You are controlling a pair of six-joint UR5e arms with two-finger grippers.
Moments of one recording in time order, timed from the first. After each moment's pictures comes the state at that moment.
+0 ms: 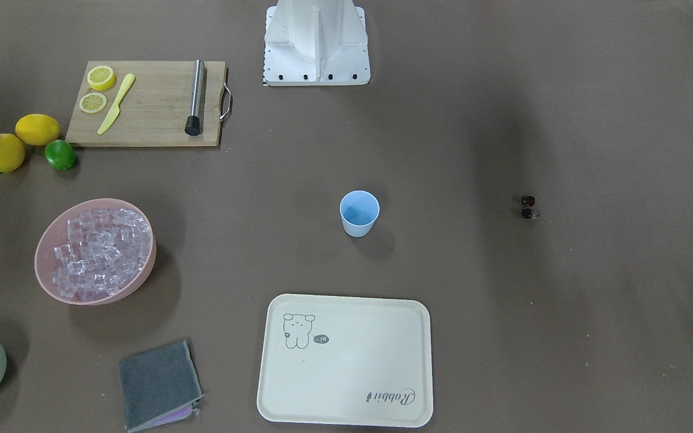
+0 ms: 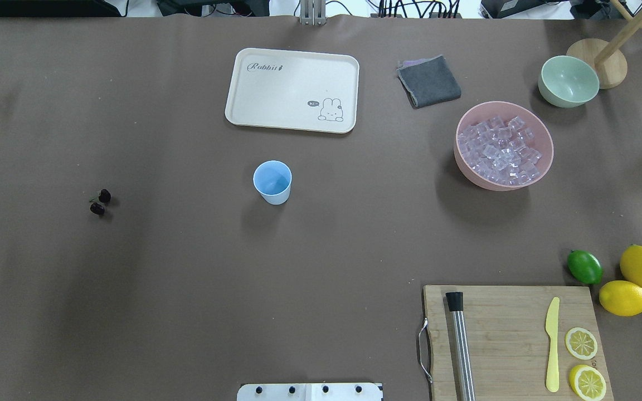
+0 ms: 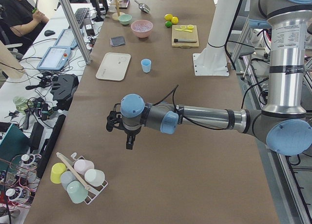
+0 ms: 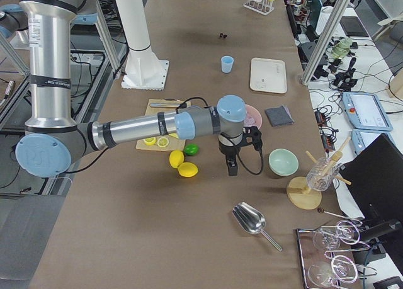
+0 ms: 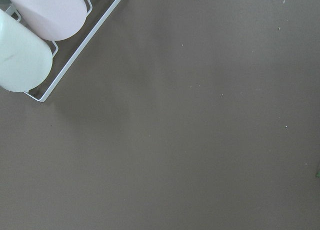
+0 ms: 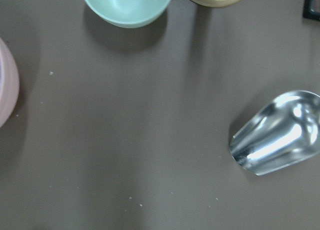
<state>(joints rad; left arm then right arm) -1.53 -1.53 -1.69 -1.78 -2.45 -0.16 1.39 -1.56 1.83 -1.56 2.29 0.10</state>
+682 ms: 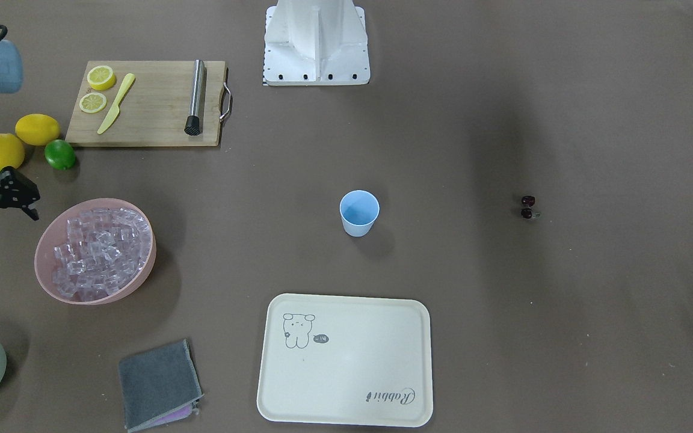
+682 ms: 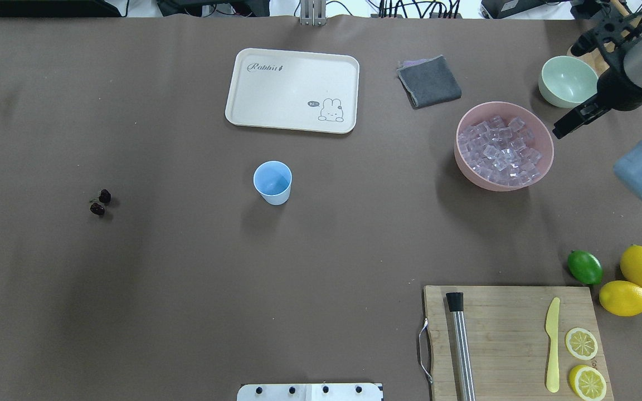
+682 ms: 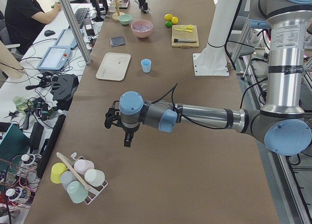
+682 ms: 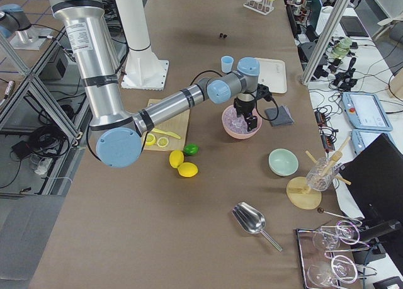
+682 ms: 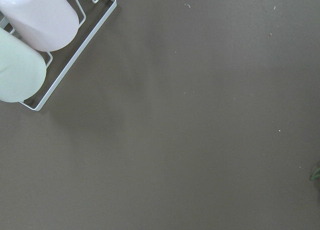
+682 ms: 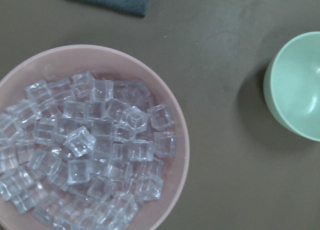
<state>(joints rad) -1.53 -1.54 -1.70 -1.79 -2.46 -0.15 1.07 -1.32 1.79 -1.54 2.14 0.16</state>
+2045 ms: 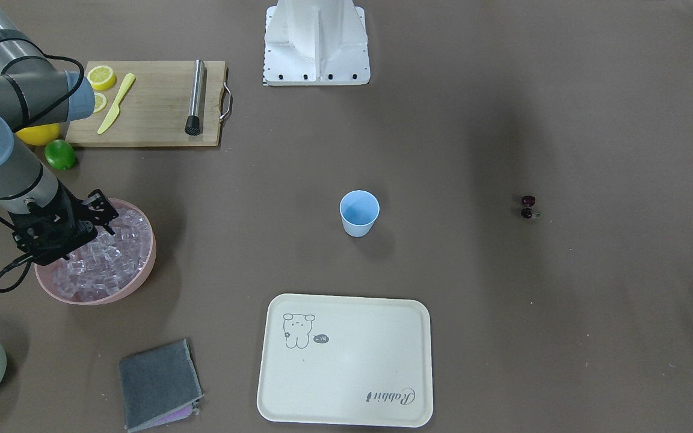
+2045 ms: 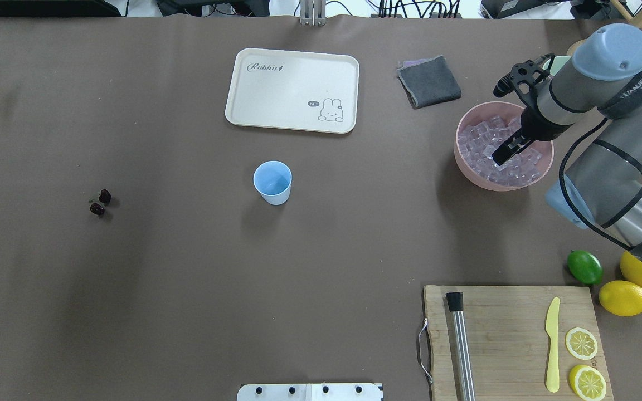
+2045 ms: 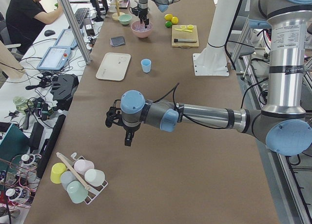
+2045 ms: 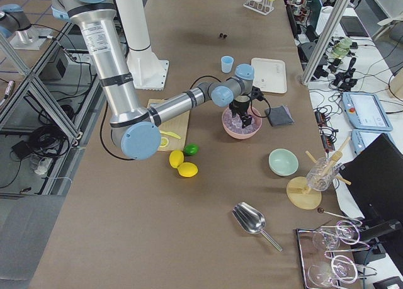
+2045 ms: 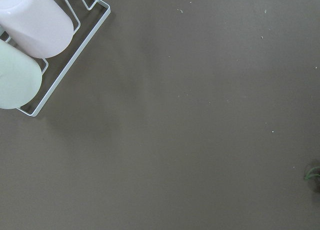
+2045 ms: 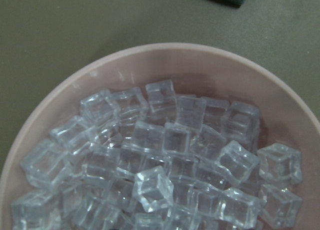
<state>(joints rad) -1.53 -1.53 -1.71 -1.79 -2.46 -0.15 0.93 -1.25 1.64 -1.41 2.10 0.22</state>
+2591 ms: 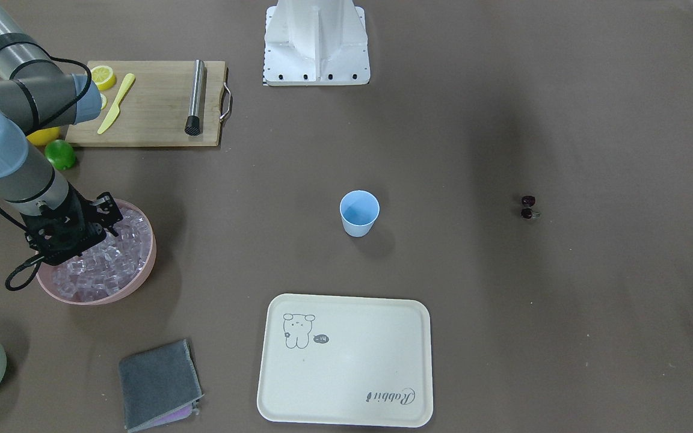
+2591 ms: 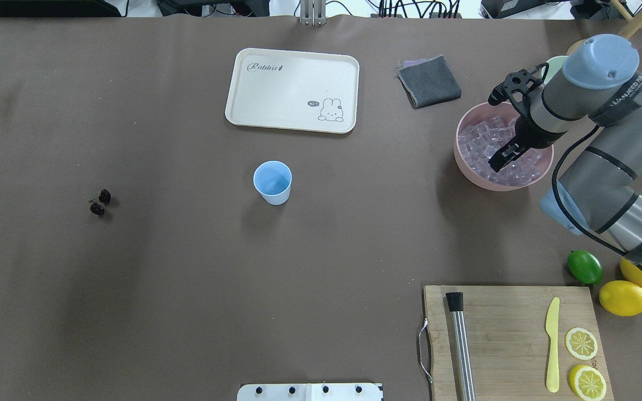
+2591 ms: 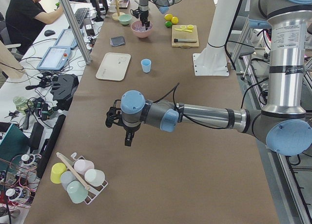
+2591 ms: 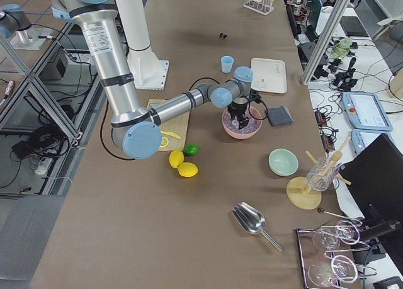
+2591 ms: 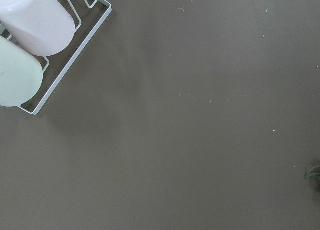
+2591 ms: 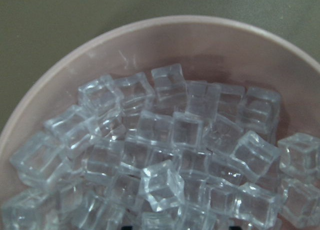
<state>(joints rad) -1.53 -1.53 -1.71 -1.79 -2.46 -0.15 0.91 -1.25 1.62 -1.41 2.10 0.23</state>
